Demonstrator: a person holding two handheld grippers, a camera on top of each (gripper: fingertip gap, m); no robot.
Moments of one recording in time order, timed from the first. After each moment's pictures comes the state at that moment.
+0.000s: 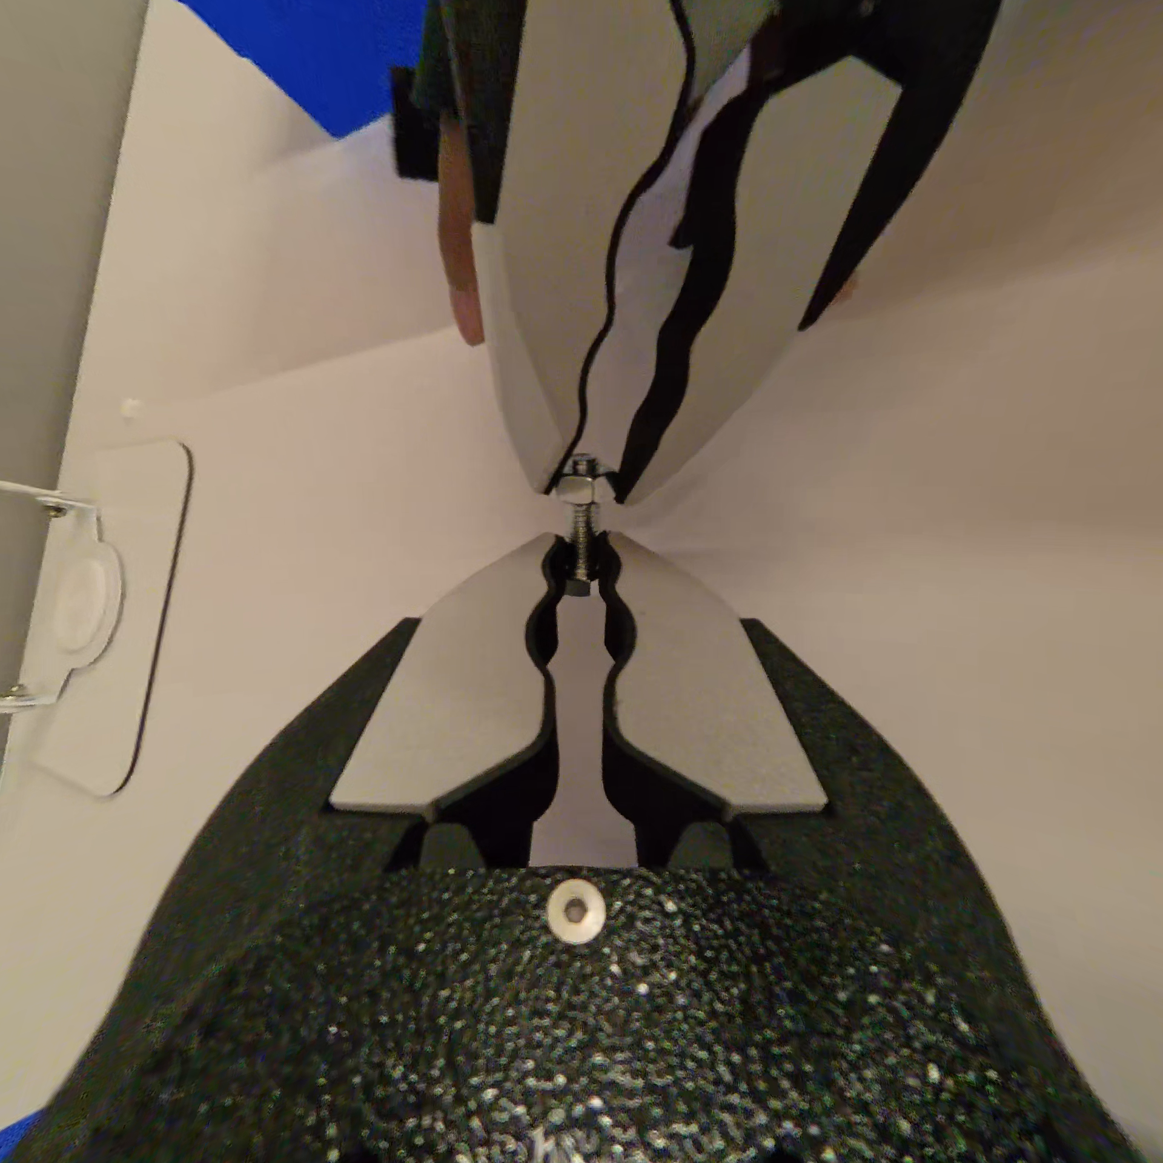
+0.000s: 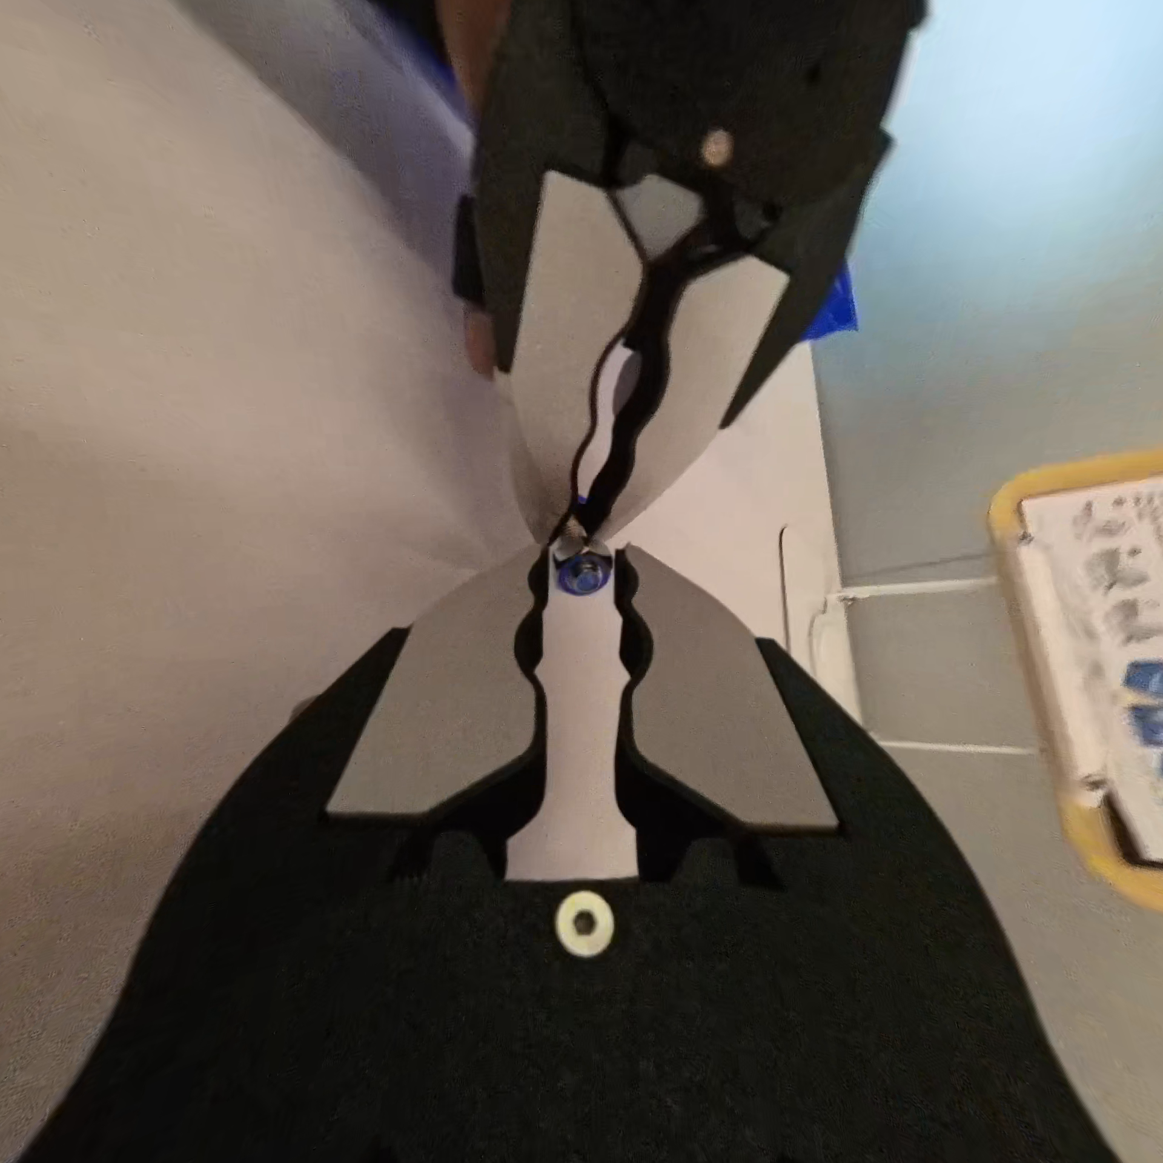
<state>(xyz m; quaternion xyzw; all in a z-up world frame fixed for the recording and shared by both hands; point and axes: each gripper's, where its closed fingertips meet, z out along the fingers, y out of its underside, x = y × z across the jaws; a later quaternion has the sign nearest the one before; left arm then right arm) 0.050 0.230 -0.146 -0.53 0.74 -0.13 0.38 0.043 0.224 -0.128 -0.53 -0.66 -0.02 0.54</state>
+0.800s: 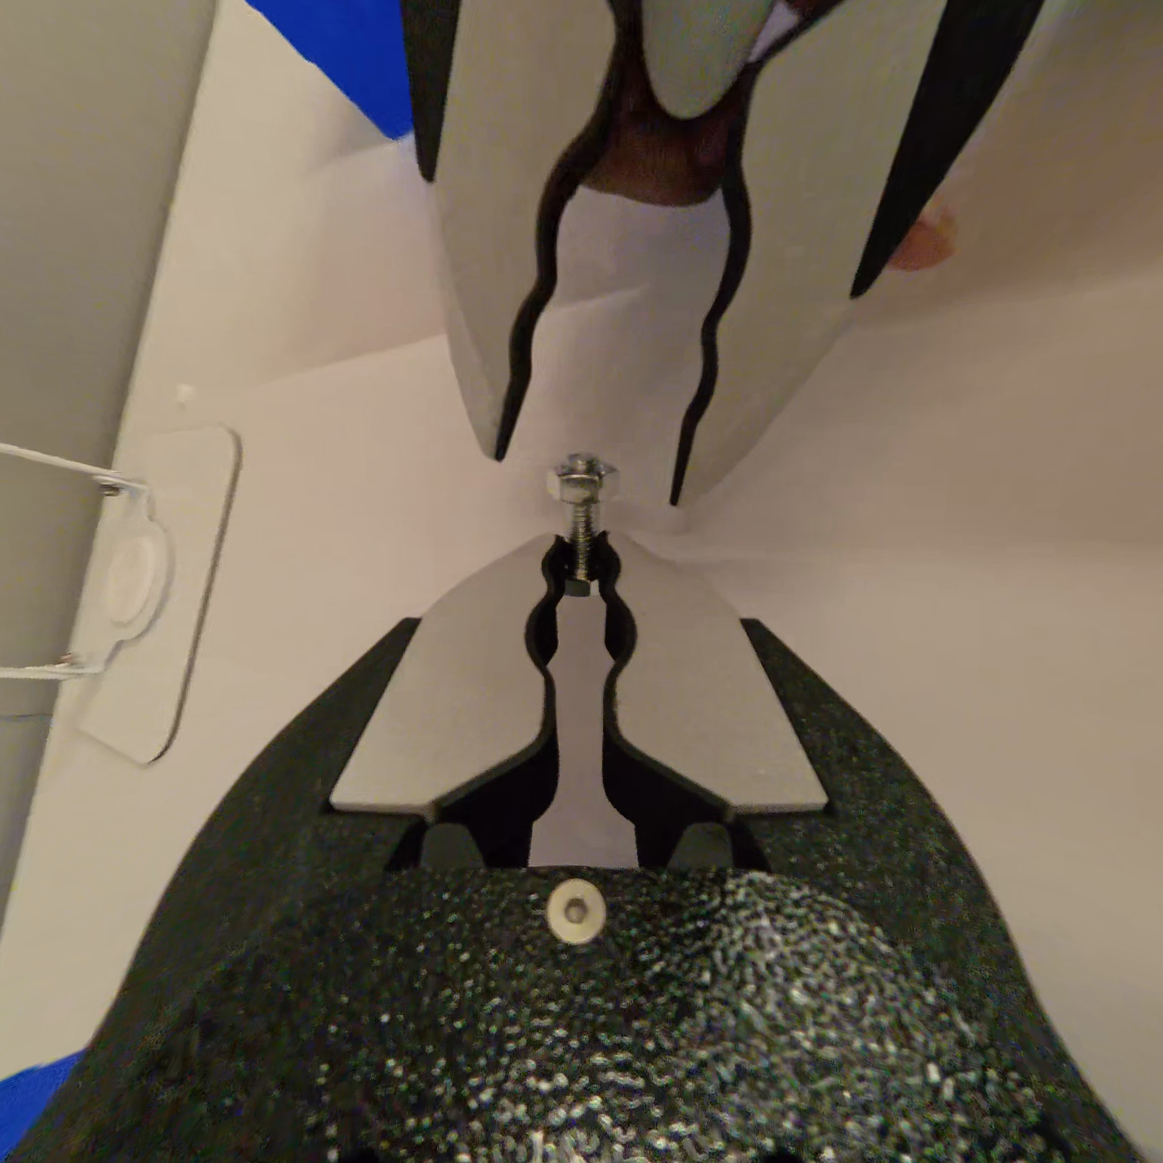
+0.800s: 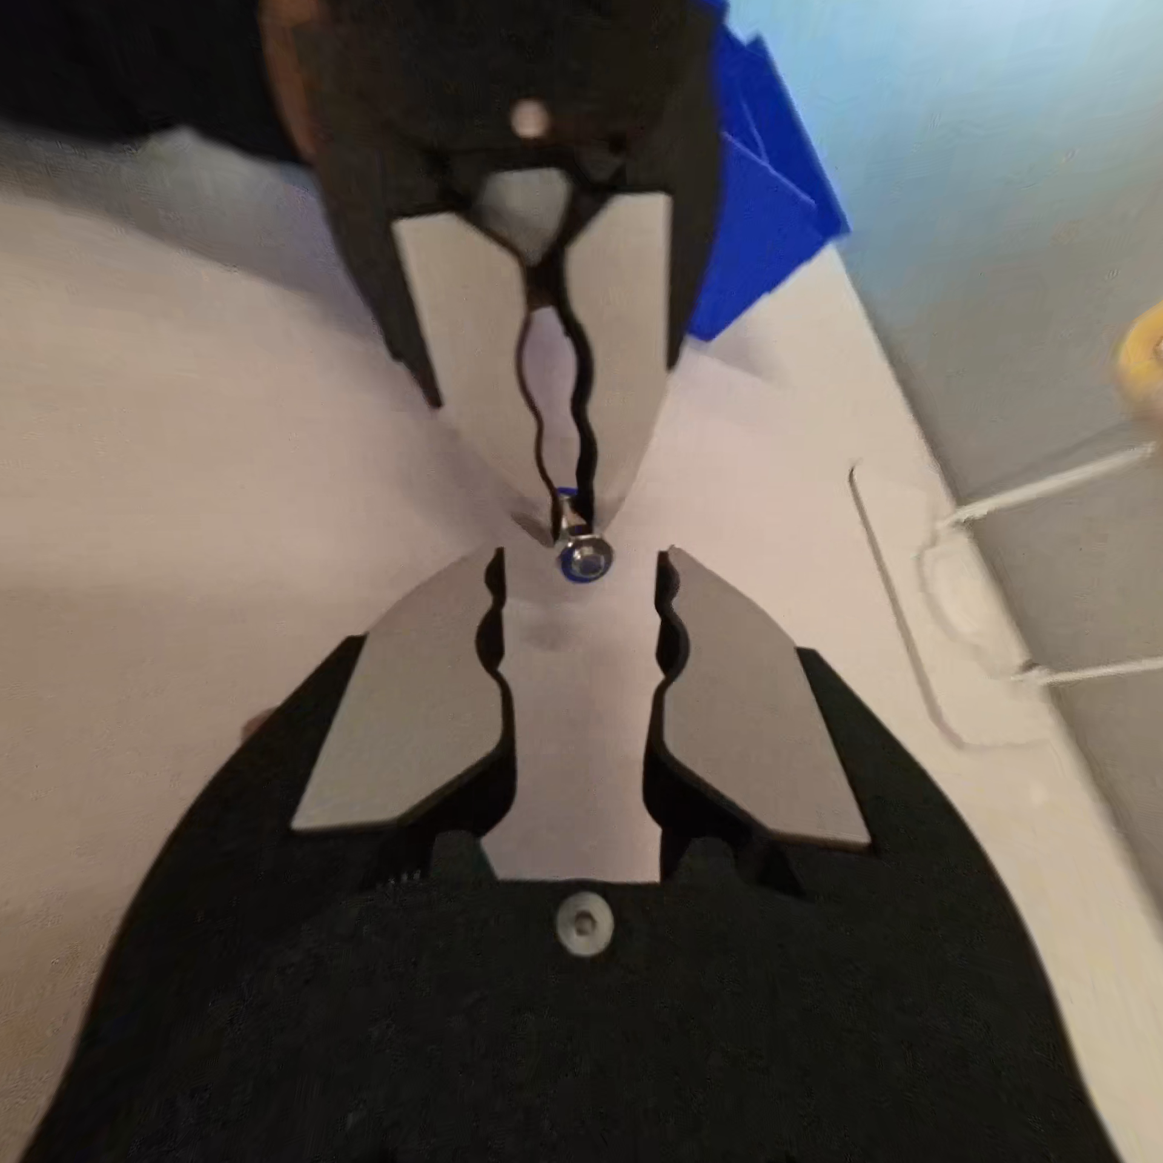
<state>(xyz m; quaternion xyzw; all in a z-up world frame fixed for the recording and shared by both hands) 0.048 0.237 -0.138 -0.54 0.73 -0.12 0.41 0.045 0.234 -0.120 -0.63 -0.57 0.10 0.52</state>
